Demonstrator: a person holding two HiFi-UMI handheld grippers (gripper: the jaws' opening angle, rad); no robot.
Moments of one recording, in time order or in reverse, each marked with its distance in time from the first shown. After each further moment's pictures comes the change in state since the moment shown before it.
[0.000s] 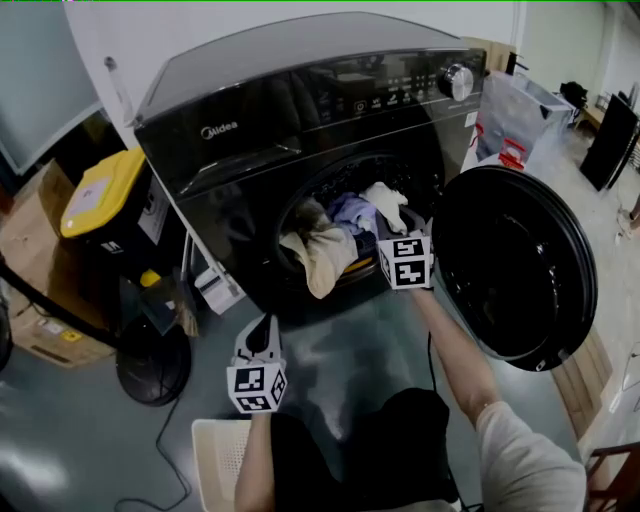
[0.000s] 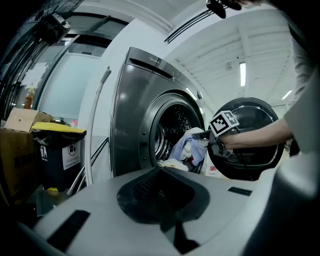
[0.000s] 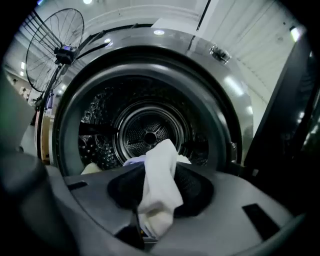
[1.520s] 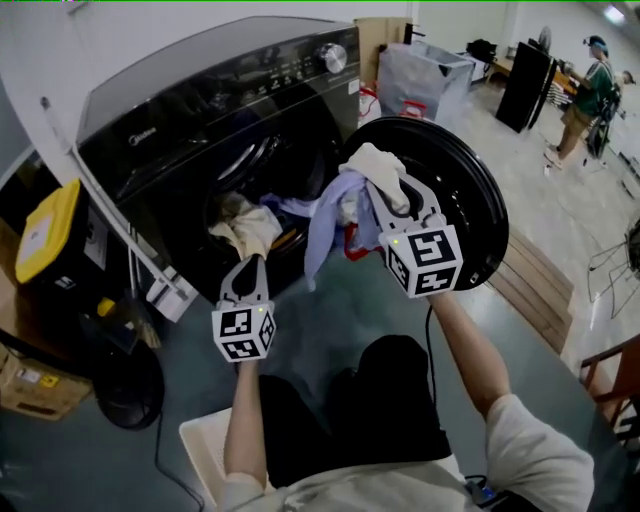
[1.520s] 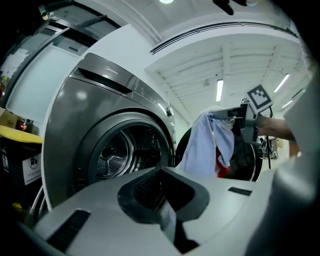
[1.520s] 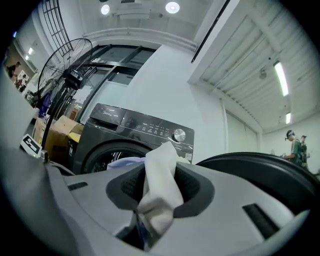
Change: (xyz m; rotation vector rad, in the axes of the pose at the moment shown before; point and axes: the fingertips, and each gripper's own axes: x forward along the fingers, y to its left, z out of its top) left arm 0.020 -0.126 0.092 0.033 -0.113 -0.294; right arm -0.267 -0.051 0.131 -0.066 -0.217 -0.160
